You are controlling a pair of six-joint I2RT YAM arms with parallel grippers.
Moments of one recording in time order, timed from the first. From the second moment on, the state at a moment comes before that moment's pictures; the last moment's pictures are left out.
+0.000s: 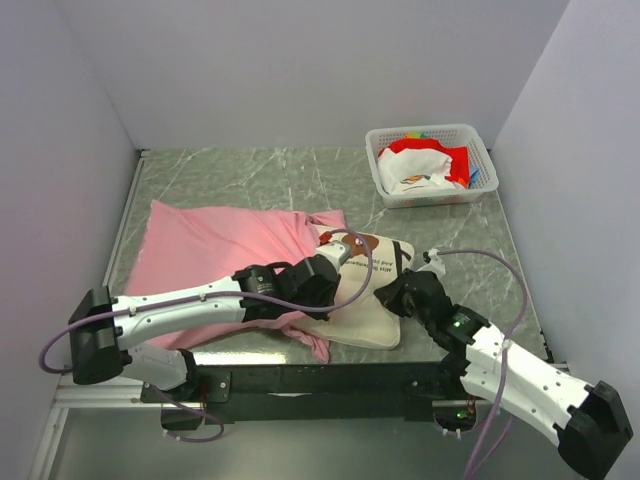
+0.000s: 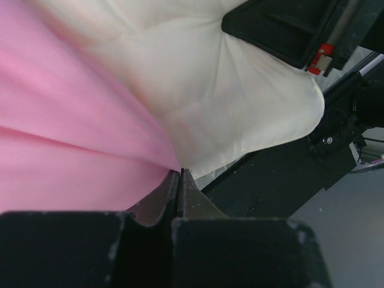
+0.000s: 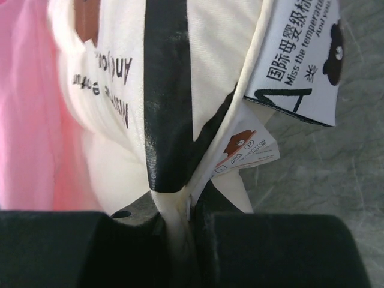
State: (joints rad) left arm -1.19 1.35 1.07 -0.53 -0.20 -0.64; right arm 0.66 0.68 0.31 -0.26 0.20 1.04
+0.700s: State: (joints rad) left arm -0.92 1.28 1.21 -0.68 -0.39 -0.71; right arm 0.68 0.72 0.32 -0.30 0.28 1.00
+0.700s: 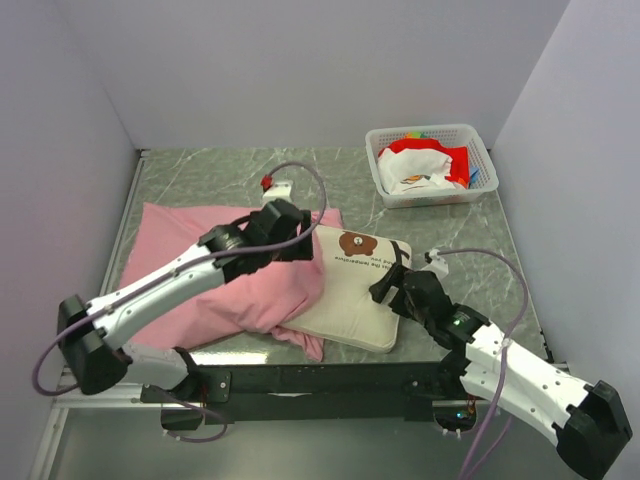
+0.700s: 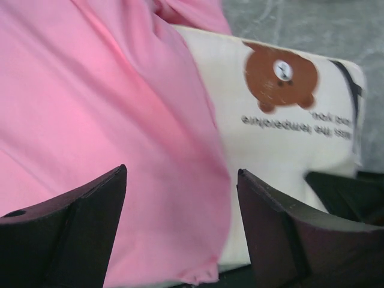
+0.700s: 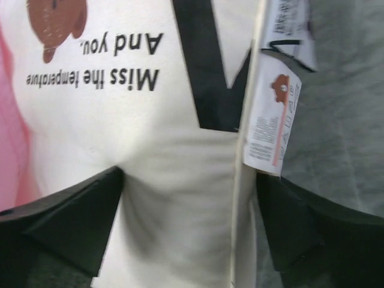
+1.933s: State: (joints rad) left arm -0.71 2.00 1.76 -0.77 -0.18 -0.35; right arm 0.53 1.05 0.55 -0.21 0.08 0.74
